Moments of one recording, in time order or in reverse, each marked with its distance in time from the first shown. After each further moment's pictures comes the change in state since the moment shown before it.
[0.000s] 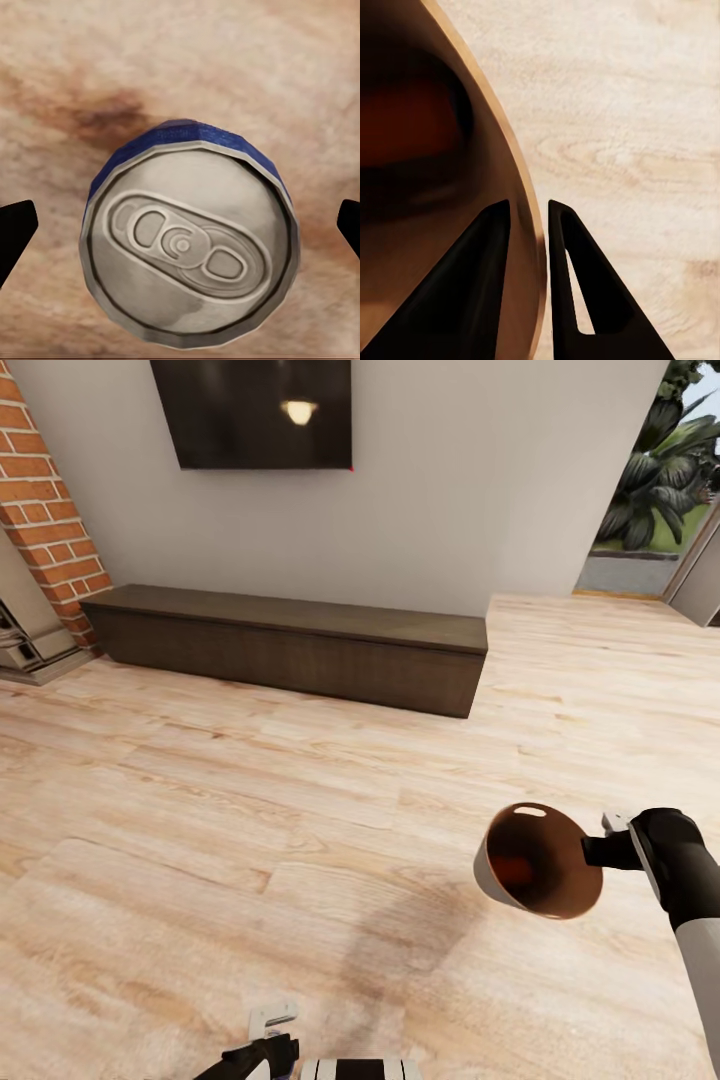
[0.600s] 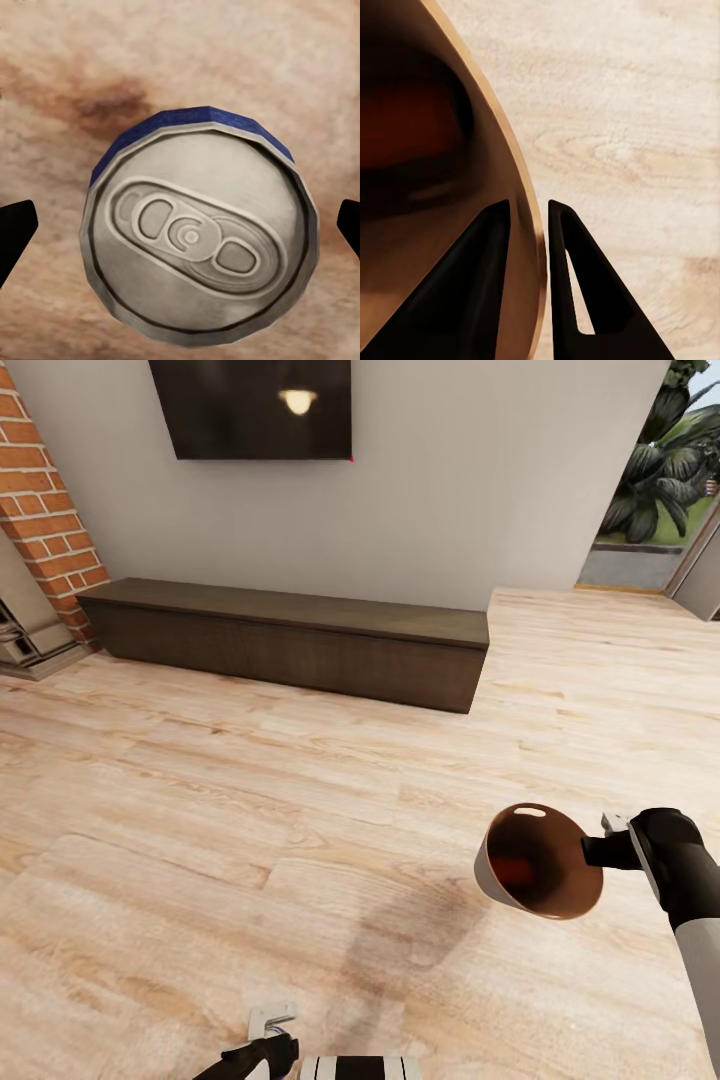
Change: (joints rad) left arm 0.000 0.002 0.000 -0.001 0.000 0.000 0.000; right arm 0.000 0.000 0.003 -0.001 0.005 0.000 0.000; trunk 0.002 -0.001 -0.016
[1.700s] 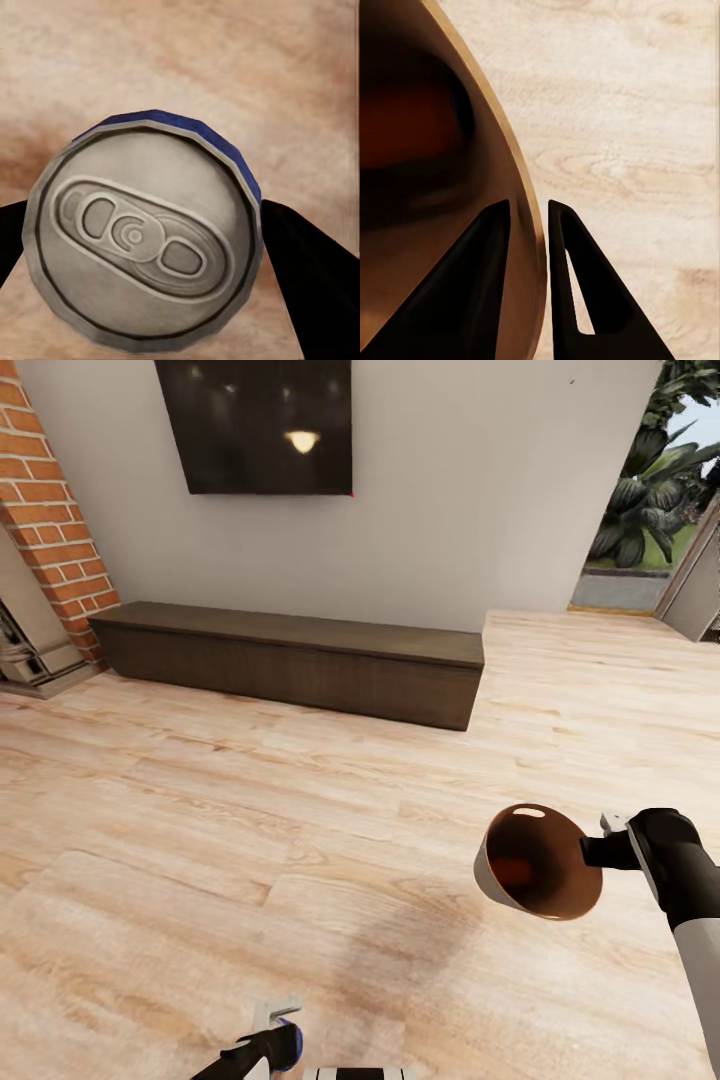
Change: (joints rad) left arm 0.000 0.003 0.000 -0.010 0.002 -0.046 -0.082; right arm 0.000 0.003 0.003 0.001 0.005 0.000 -0.001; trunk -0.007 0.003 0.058
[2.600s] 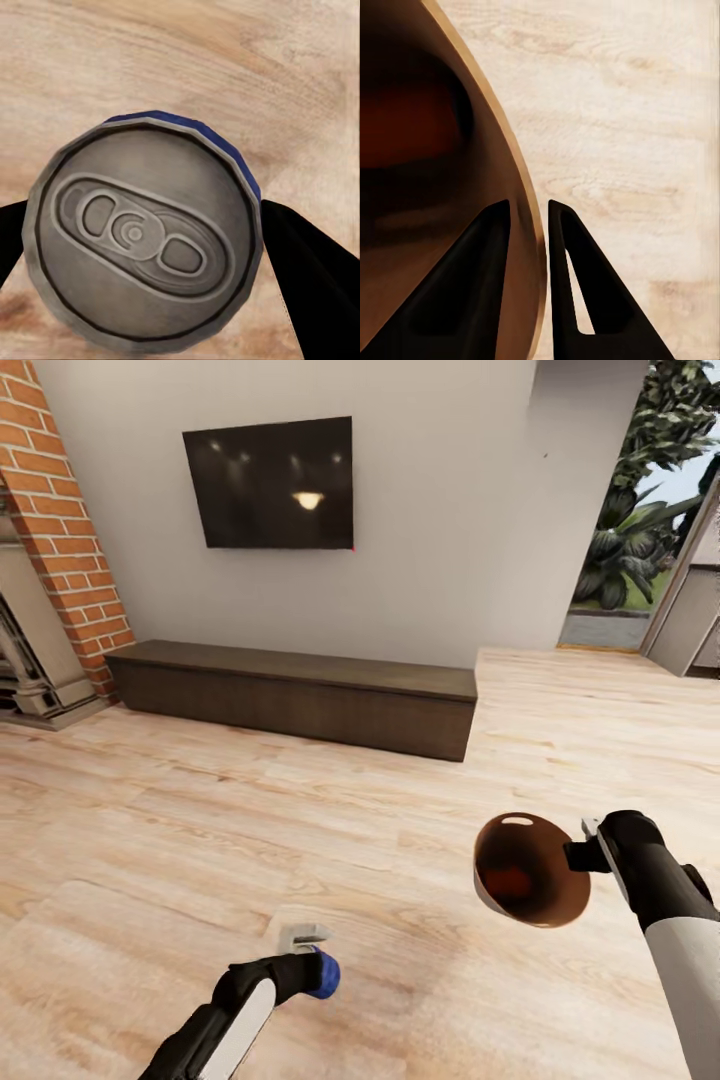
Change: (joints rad) left arm 0.167 0.104 0.009 -0.933 0.007 0.594 0.146; right arm 0.001 0.061 0.054 0.017 -0.002 0.001 -0.137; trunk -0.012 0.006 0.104
